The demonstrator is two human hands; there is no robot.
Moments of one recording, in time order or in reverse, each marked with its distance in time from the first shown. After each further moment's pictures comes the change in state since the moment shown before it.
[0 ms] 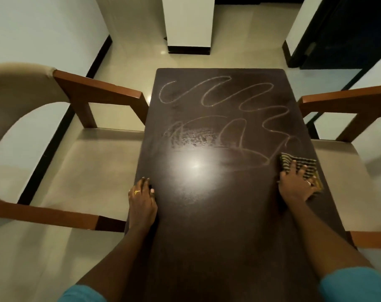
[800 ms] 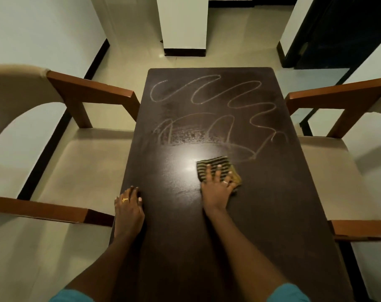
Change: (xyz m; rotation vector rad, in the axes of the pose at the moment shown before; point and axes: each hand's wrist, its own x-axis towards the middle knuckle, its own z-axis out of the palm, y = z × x) left_hand -0.038 -0.008 0.002 0.133 -0.029 -0.011; right_hand -0.131 -0.099 0.056 -0.100 -0.076 -0.462
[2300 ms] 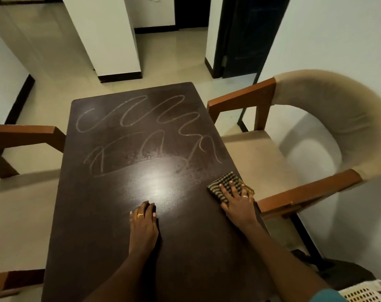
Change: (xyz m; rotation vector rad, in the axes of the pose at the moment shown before) left_hand -0.042 0.166 0.075 -0.038 -0.134 0.363; right_hand -0.034 0.261 -0.012 -0.098 0.037 0.099
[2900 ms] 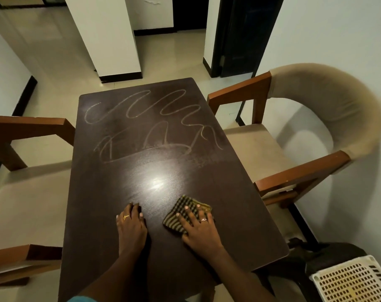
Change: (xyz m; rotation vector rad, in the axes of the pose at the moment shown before) left_hand -0.051 -0.052 -0.018 0.017 0.051 -0.134; right_hand -0.129 -0.128 0.016 -0.038 0.048 -0.327
